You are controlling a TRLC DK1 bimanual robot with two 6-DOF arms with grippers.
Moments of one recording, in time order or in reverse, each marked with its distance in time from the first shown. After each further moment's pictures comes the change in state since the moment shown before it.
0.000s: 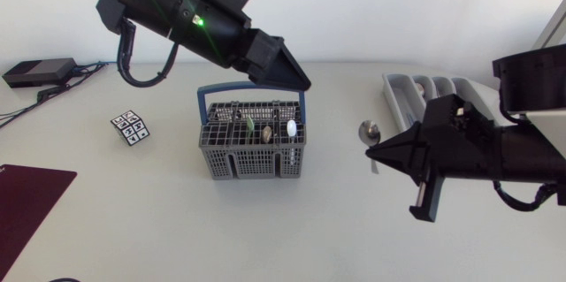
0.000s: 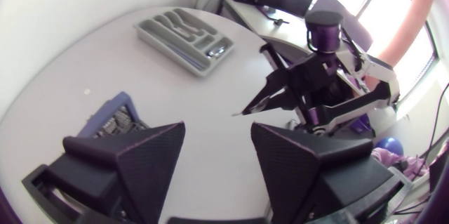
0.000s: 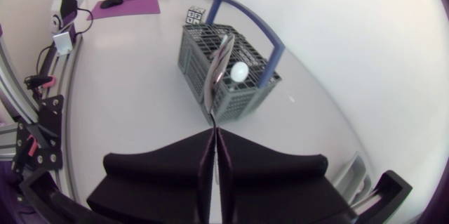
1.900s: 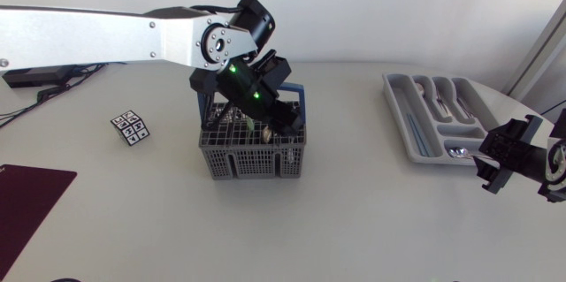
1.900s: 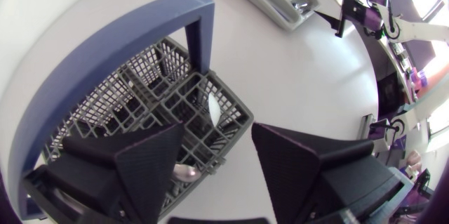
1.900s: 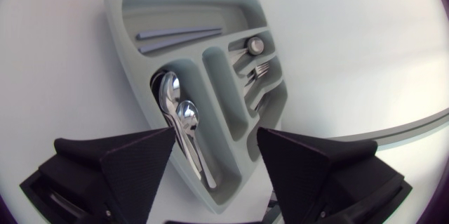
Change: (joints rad) left arm -0.051 0.273 -0.066 0.153 -0.388 -0.105; right arm -0.805 0.712 -0.050 0.868 0.184 -0.731
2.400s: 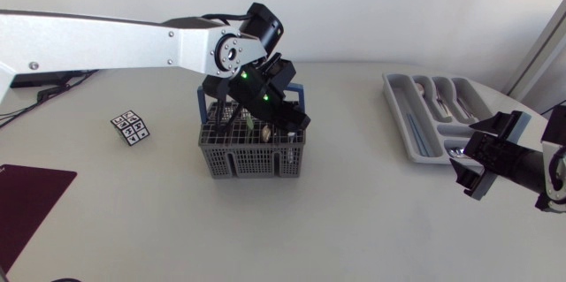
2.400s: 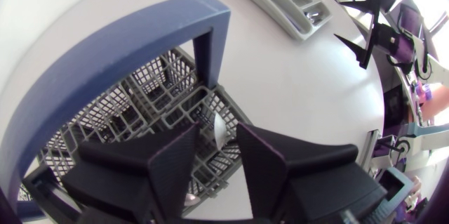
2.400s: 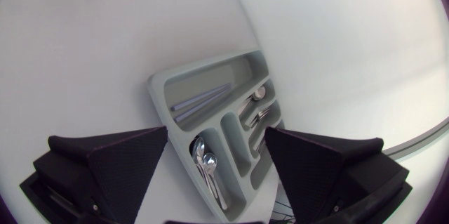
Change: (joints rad) left arm -0.014 0.047 0.017 0.068 -0.045 -0.068; right arm 0.167 -0.332 -0.166 -0.136 0.000 0.105
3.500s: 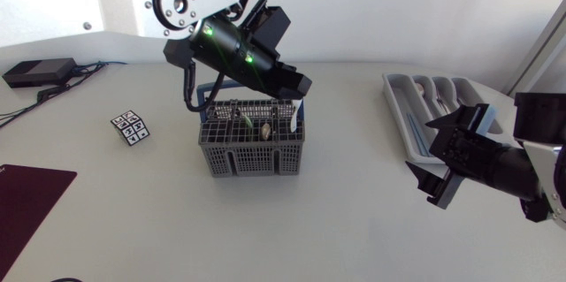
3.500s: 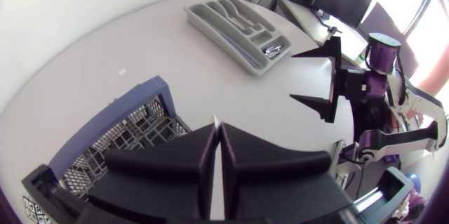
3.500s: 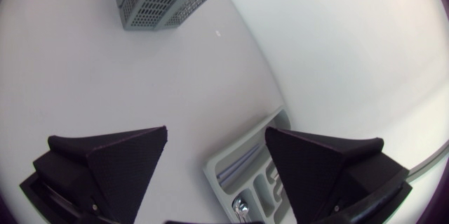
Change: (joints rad) left arm -0.002 -0.215 -0.019 0.000 0.127 -0.018; right arm 0.419 -0.343 0.010 -0.364 0.119 0.289
